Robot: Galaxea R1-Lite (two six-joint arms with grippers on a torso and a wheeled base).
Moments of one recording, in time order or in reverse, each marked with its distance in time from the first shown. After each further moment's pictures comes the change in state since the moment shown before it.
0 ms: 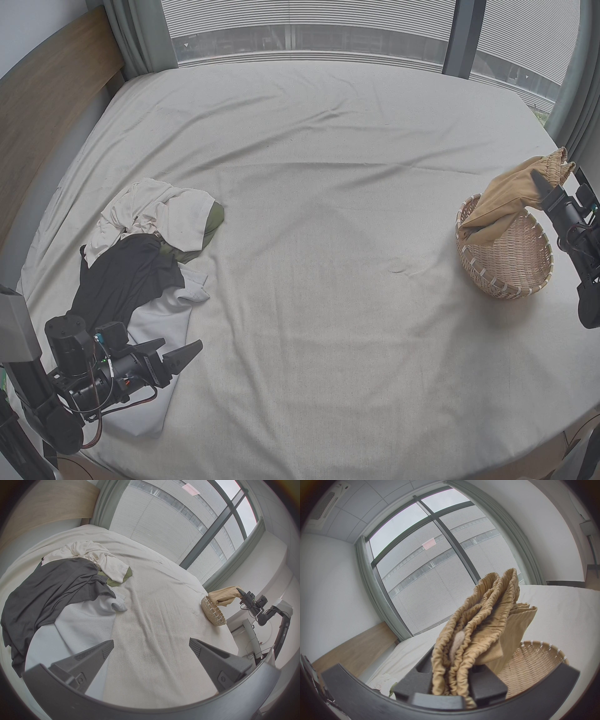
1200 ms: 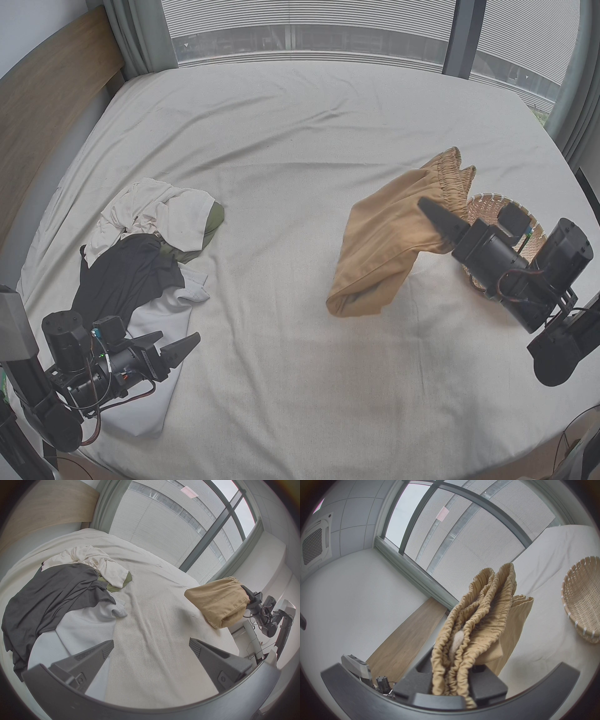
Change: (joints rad) left arm 0.008 -0.015 -0.019 0.000 0.004 0.001; right arm 0.569 0.003 0.111 -0.078 -0.037 0.051
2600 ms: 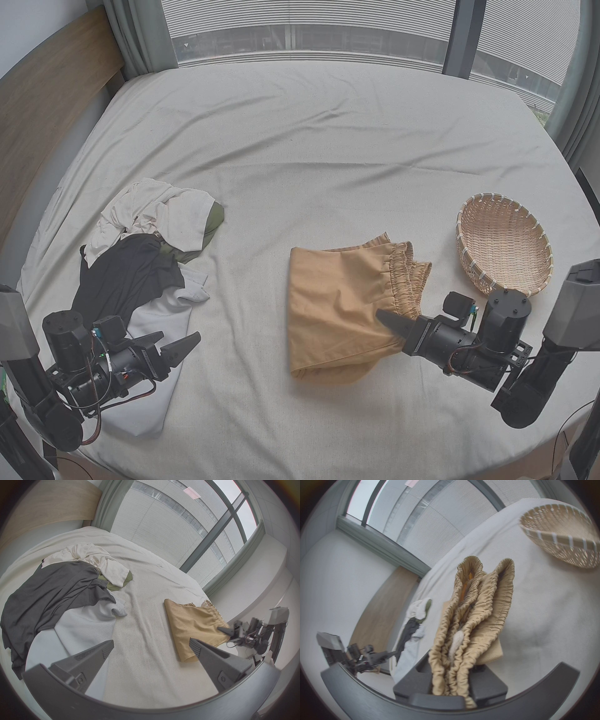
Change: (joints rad) left arm 0.001 0.001 -0.003 0.000 -0.003 -0.003; right arm 0.154 0.210 0.190 -0.004 -0.026 0.020
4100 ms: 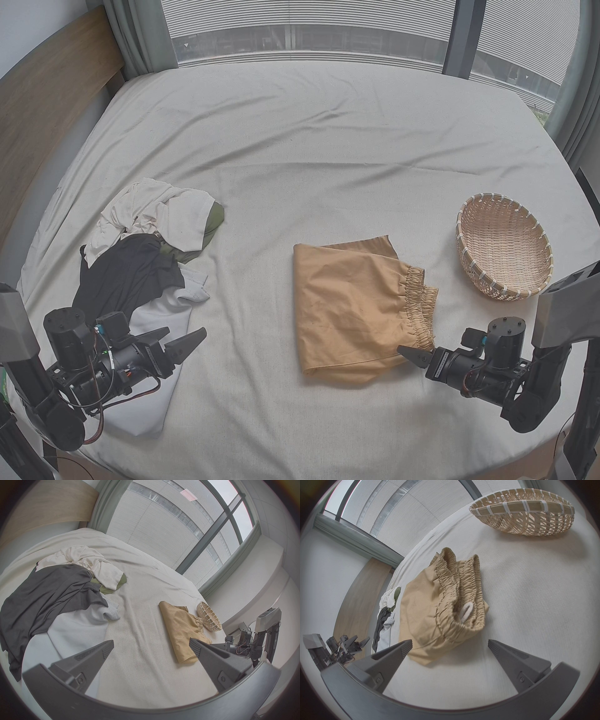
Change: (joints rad) left arm -0.031 -0.010 -0.017 0.001 -0.002 -0.029; right arm -0.187 0.201 0.137 -0.009 -0.042 0.011
